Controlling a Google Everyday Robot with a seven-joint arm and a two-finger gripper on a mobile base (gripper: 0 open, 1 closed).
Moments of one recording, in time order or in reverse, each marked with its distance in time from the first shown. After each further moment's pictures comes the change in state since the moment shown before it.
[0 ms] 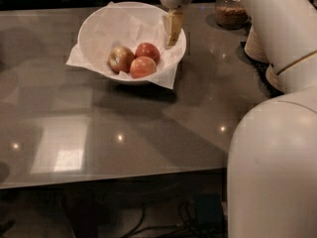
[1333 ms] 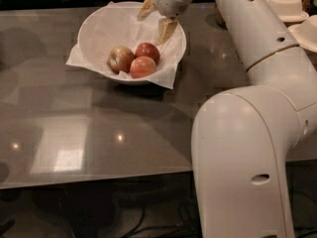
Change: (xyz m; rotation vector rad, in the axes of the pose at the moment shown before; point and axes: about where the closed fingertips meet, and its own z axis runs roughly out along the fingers) arm 0.029 0.008 0.039 -0.119 0.016 -0.106
